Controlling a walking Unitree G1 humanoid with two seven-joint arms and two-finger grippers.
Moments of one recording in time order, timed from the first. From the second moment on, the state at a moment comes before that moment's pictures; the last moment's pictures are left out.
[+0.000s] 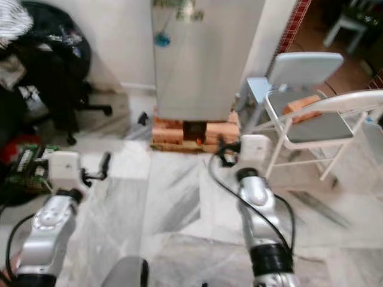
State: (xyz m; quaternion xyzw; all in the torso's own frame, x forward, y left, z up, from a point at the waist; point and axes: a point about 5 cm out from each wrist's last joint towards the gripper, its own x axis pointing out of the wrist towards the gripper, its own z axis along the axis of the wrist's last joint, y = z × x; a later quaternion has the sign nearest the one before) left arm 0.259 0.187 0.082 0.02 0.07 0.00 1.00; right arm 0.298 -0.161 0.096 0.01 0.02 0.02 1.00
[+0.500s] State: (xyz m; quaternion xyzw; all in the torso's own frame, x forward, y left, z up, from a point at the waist) left arm 0.259 0.185 0.081 0.02 0.07 0.00 1.00; right arm 0.299 -0.161 0.096 0.01 0.01 0.01 1.00
